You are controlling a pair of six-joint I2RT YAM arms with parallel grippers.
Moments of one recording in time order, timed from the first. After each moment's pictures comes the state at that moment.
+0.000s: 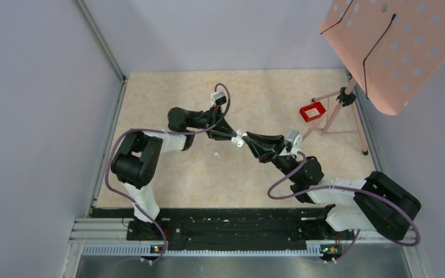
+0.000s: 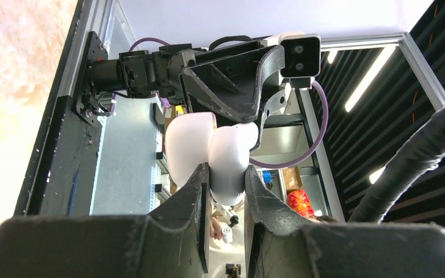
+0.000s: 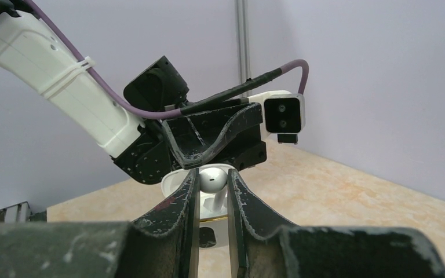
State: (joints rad) left arm -0.39 1.83 0.93 1.50 1.39 -2.09; right arm 0.81 1.27 0.28 1.51 -0.11 0.13
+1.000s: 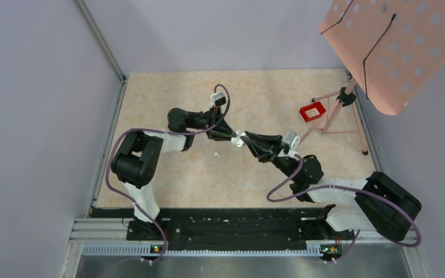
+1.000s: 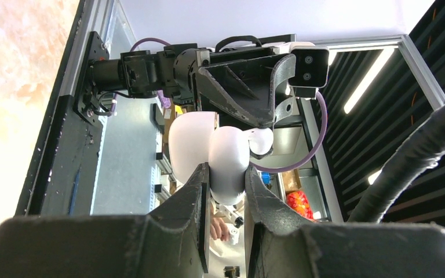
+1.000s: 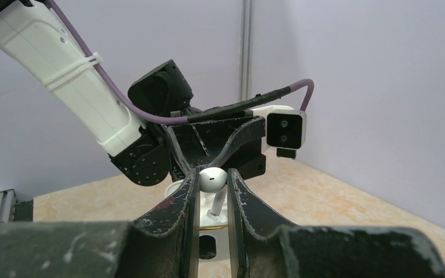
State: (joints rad) left arm -0.39 1.84 0.92 1.51 1.39 -2.09; right arm 0.81 1.26 0.30 1.49 -0.15 0.05
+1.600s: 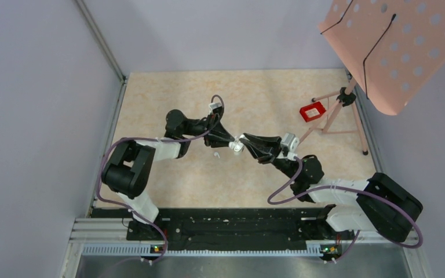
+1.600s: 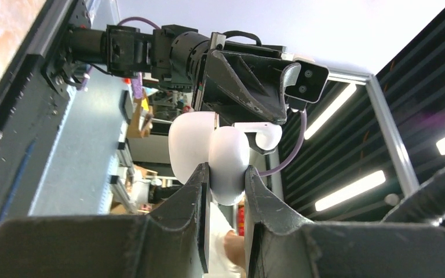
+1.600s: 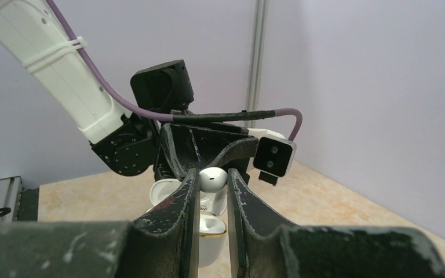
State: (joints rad) left arm -0.39 1.72 0.79 1.32 1.37 -2.09; right arm 0.81 1.24 0.30 1.47 -0.21 0.02
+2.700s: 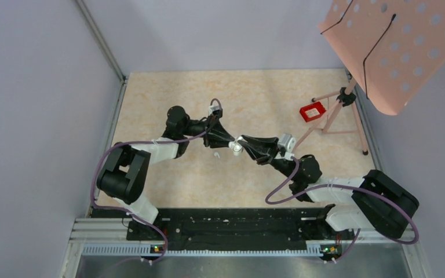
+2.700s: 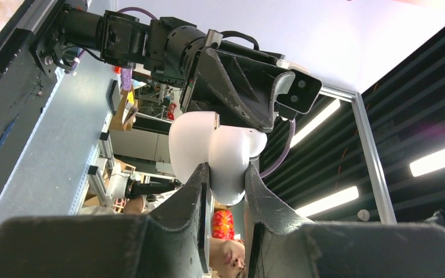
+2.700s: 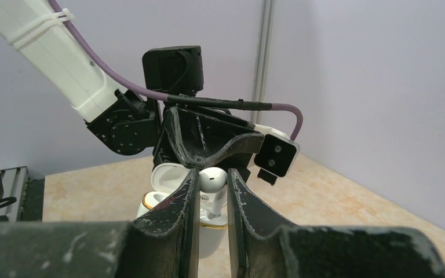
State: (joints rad) left arm -0.39 1.65 0.80 1.00 1.37 -2.02; right arm 0.81 1.28 0.30 1.49 -0.23 0.02
